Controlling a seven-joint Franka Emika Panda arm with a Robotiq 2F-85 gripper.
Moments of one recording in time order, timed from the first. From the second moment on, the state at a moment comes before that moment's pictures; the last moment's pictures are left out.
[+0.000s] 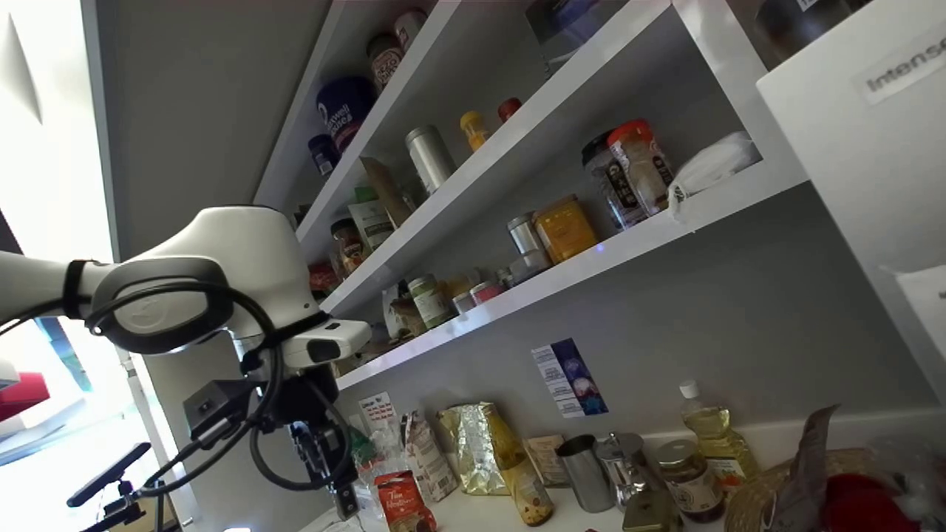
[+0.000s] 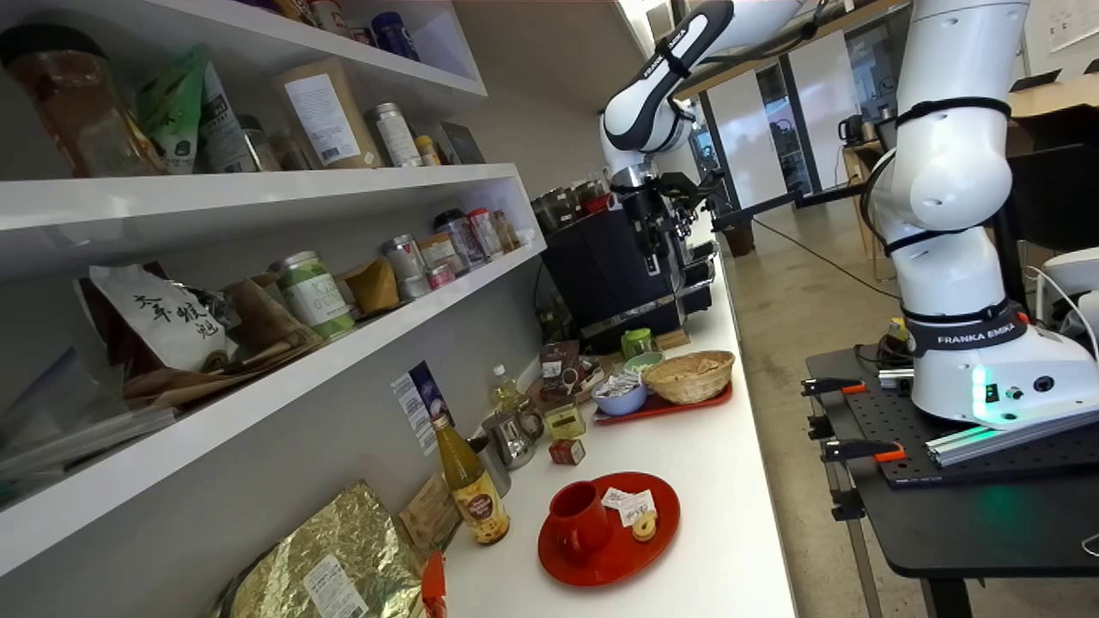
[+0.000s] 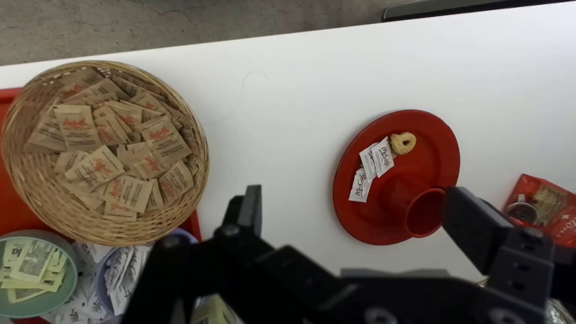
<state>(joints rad) -0.07 -0.35 -0.32 -2.36 0.15 1.94 -0.35</state>
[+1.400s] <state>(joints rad) 0.30 0.25 0.27 -2.32 0.51 2.84 -0.25</state>
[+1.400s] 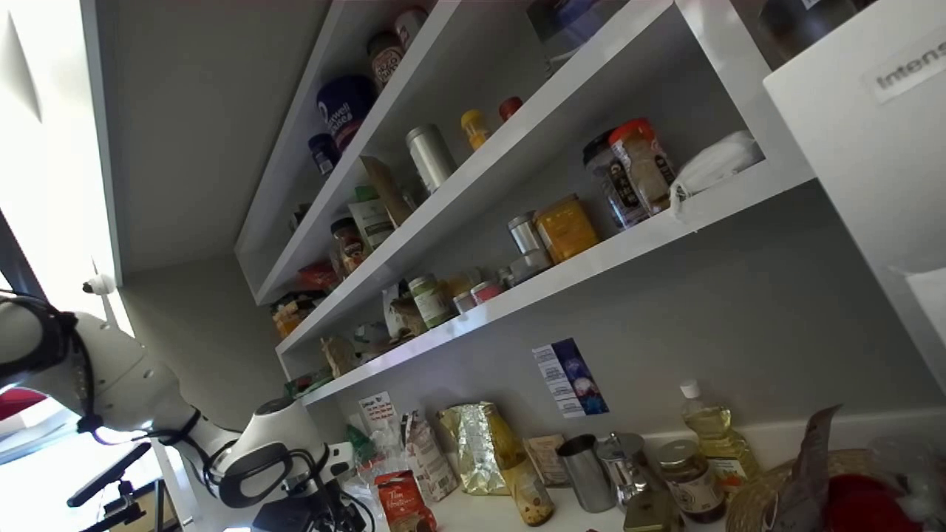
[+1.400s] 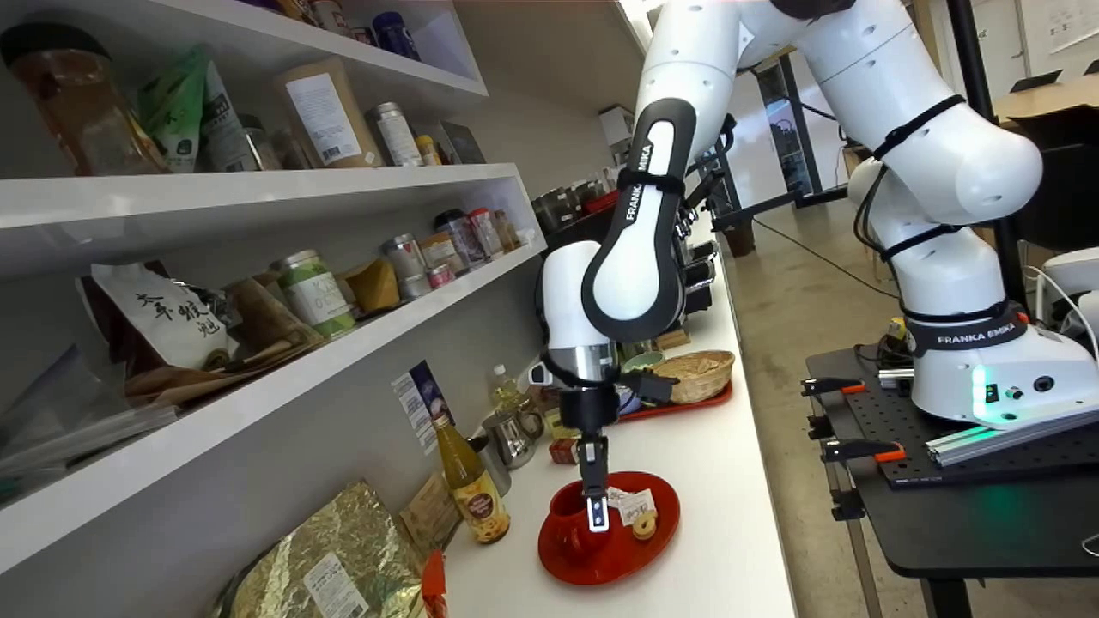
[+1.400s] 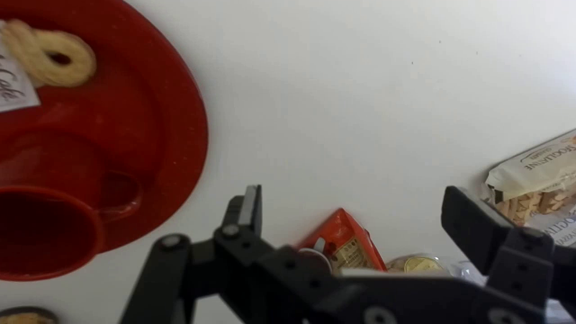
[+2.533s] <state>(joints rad) 0.67 0.72 0.00 -1.81 0.06 3.07 0.25</state>
